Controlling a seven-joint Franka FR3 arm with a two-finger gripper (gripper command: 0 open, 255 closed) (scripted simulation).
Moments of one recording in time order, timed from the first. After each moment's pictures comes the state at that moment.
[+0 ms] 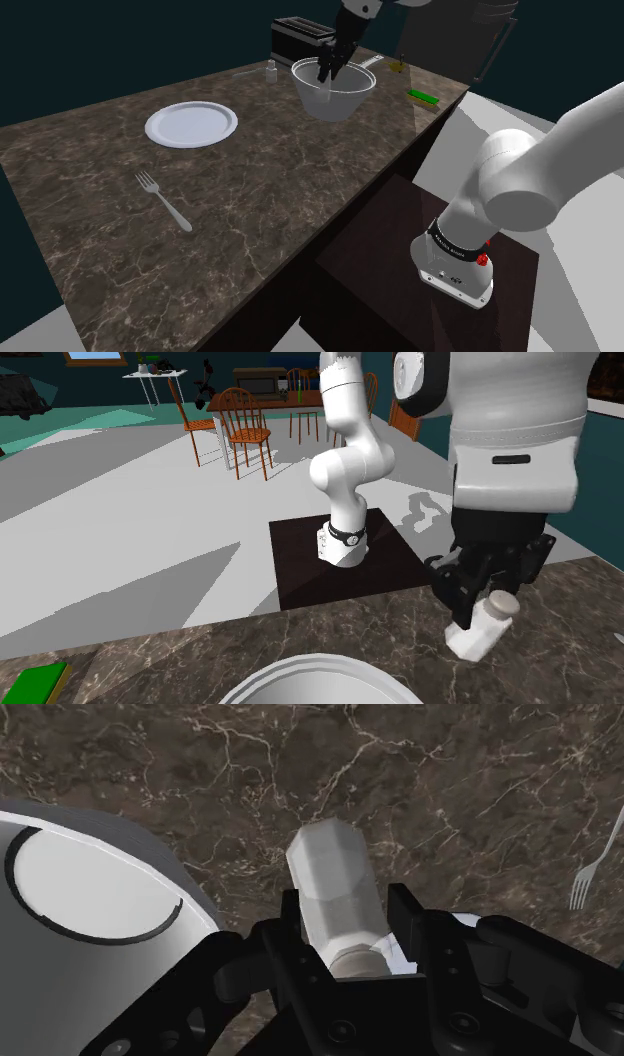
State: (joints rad) arm 0.23 -0.44 -0.30 -2.35 0.02 2.17 -0.09
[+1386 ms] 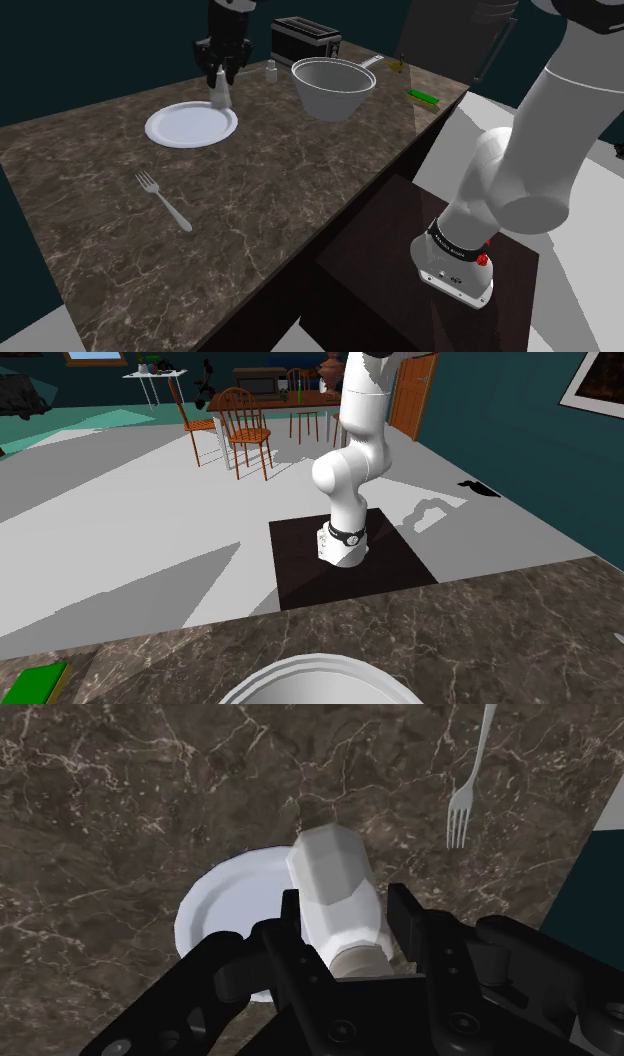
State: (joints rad) arm 0.41 0.08 -0.07 -1.82 0.05 2.17 0.29
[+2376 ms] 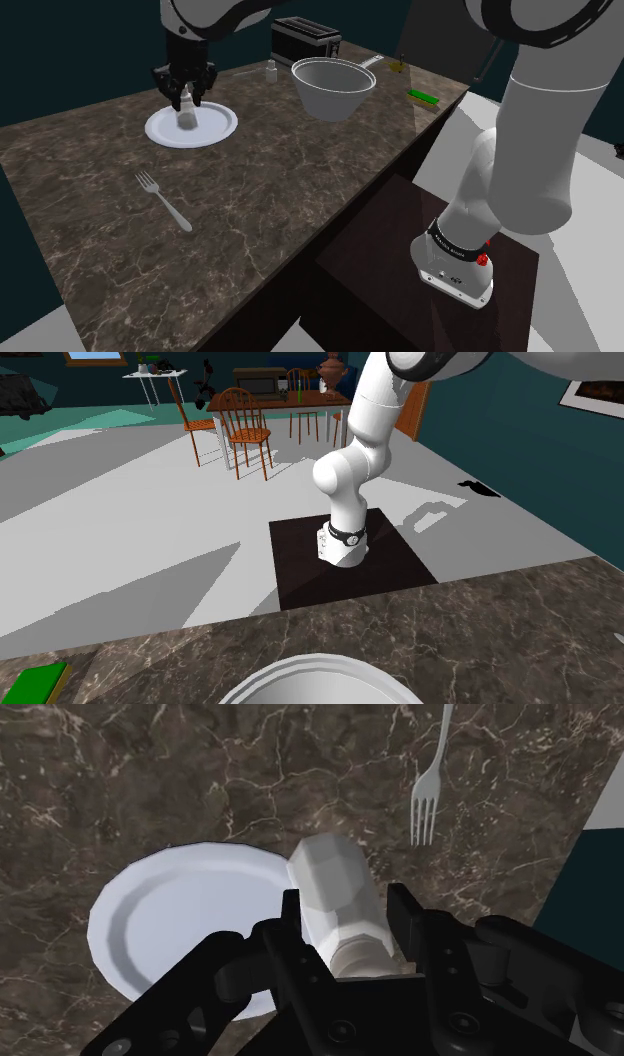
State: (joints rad) arm 0.46 0.29 -0.03 -1.66 0.03 2.22 0.39
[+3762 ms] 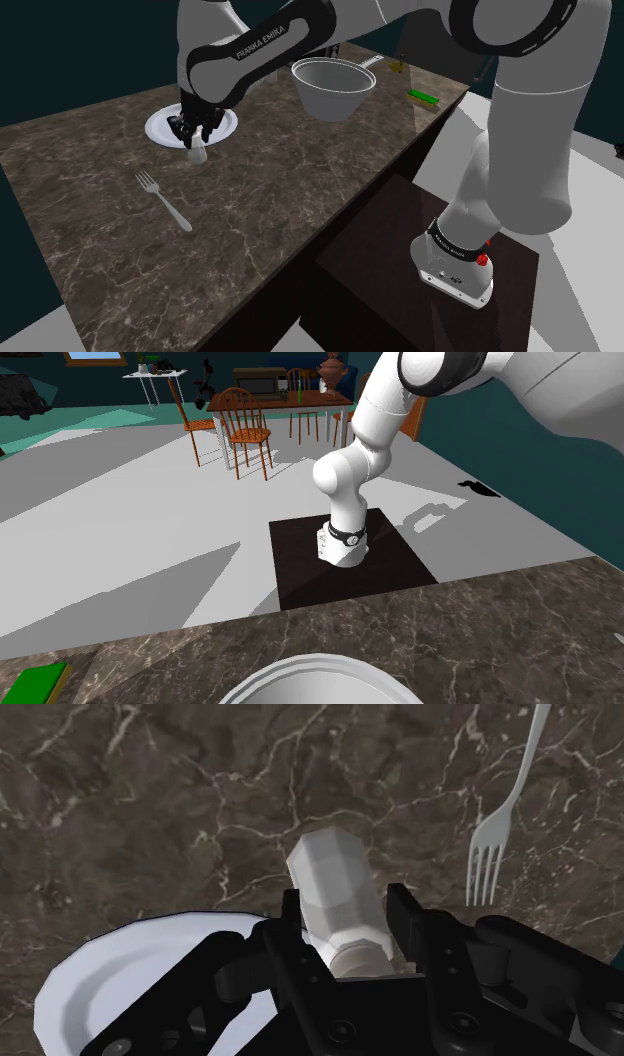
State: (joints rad) arm 0.46 0.39 -0.03 -1.80 0.04 2.46 0.38
